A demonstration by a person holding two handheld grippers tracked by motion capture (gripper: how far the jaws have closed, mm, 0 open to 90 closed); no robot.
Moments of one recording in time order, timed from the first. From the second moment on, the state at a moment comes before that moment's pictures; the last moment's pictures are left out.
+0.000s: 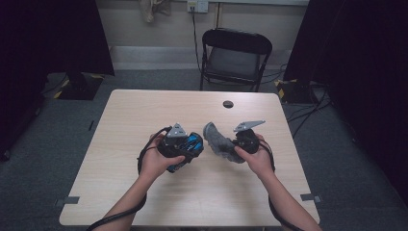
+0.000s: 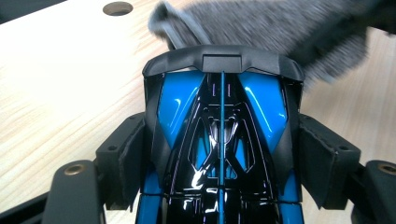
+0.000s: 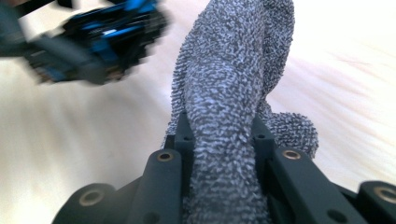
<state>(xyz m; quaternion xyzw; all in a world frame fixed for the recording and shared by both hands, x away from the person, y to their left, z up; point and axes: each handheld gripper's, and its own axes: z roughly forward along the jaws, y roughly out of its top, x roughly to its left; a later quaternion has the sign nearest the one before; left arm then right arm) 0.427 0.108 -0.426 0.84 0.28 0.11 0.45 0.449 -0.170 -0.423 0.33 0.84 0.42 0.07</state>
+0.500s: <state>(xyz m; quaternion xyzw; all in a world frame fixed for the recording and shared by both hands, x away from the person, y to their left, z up) 0.424 0.091 -0.427 0.85 0.27 0.10 0.45 0.460 -0.143 -0.410 0.32 0.84 0.43 0.06</state>
